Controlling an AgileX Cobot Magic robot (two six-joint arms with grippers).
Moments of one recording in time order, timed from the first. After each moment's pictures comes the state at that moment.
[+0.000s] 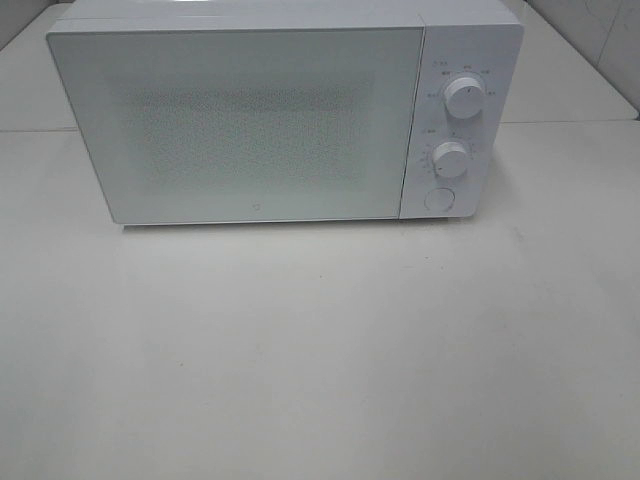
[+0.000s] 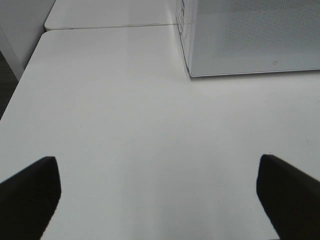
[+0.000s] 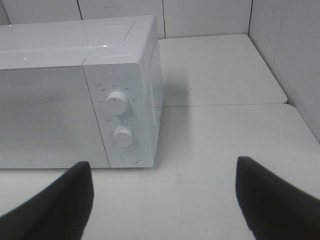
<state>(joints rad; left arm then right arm) -0.02 -0.01 -0.52 -0.04 1.07 0.06 0.05 0.28 -0.52 0.05 0.51 0.04</state>
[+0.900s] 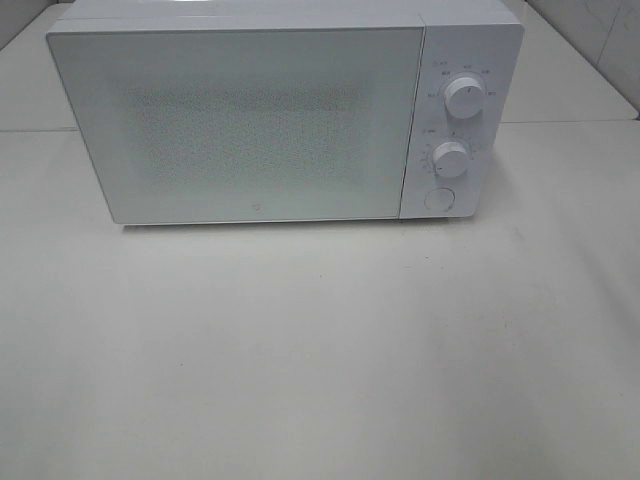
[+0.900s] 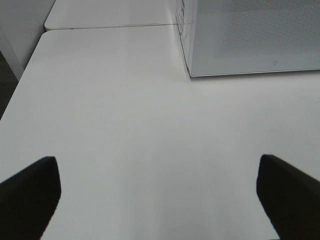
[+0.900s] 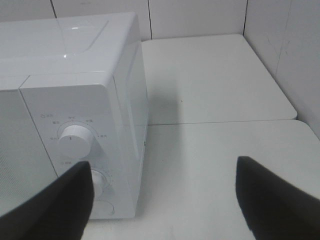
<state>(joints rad) -0.02 -0.01 -0.52 -0.04 1.07 0.06 0.05 0.91 -0.46 0.03 -0.19 0.04</state>
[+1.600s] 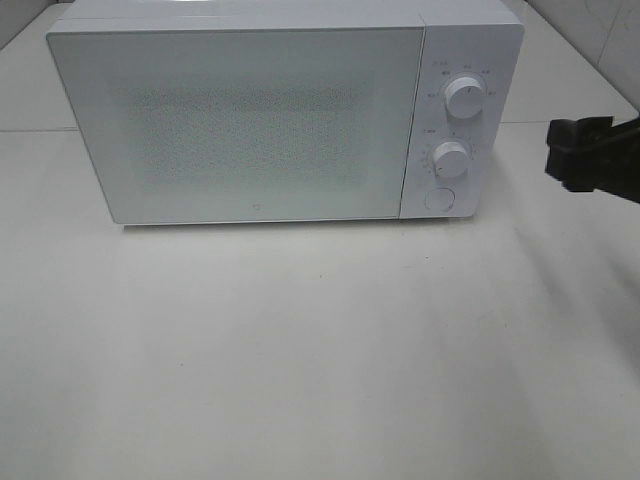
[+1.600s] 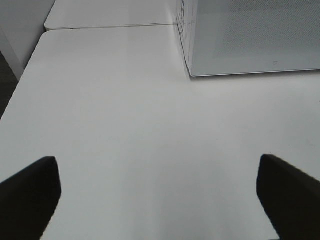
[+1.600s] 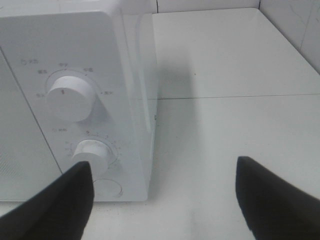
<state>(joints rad) -0.02 -0.01 -0.52 -0.04 1.07 0.06 0.22 1.29 -0.37 0.26 -0.63 -0.12</state>
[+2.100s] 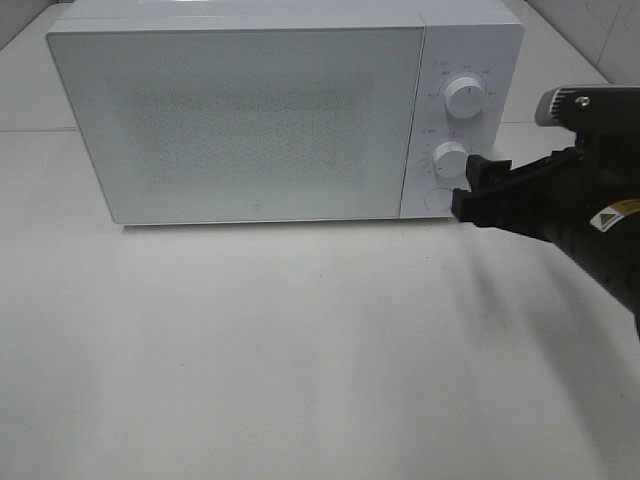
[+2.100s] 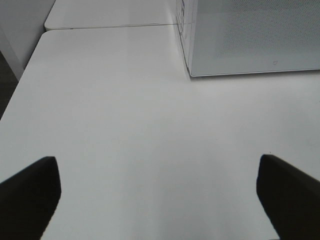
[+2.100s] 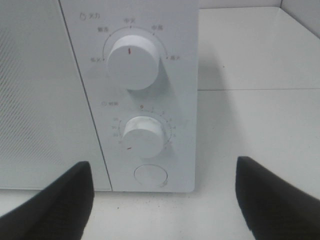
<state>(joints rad) -0.02 -0.01 -0.52 -0.04 1.07 0.06 0.55 1.58 -0.37 0.56 -0.99 -0.19</state>
